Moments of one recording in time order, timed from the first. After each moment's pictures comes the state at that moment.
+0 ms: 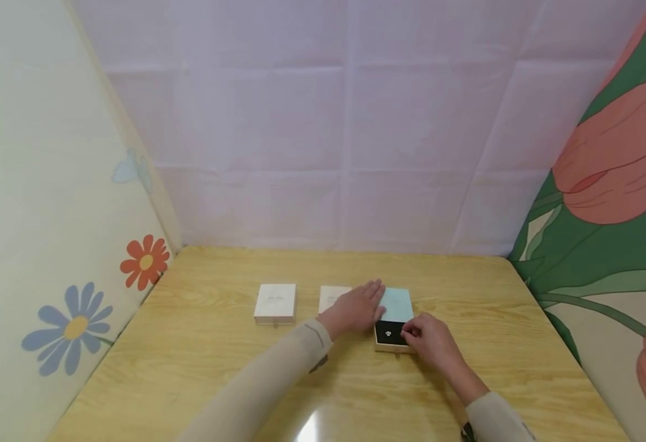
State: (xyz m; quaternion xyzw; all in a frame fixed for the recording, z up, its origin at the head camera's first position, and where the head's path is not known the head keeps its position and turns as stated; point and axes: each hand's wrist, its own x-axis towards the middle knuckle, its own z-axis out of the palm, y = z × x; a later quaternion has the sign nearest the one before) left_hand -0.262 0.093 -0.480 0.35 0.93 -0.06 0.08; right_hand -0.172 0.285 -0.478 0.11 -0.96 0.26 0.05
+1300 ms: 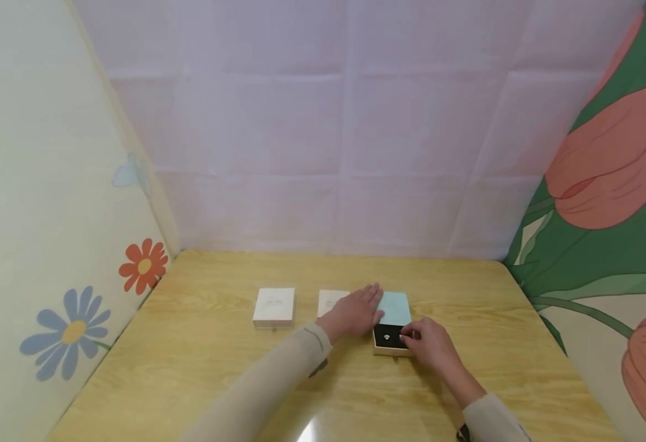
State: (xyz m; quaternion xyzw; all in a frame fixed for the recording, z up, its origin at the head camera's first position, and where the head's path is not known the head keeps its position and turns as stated) left_hand -0.261 0.091 -0.483 0.35 0.93 -0.06 0.06; right_hand -0.169 0.280 -0.469 0.07 -0.96 0.26 0.01
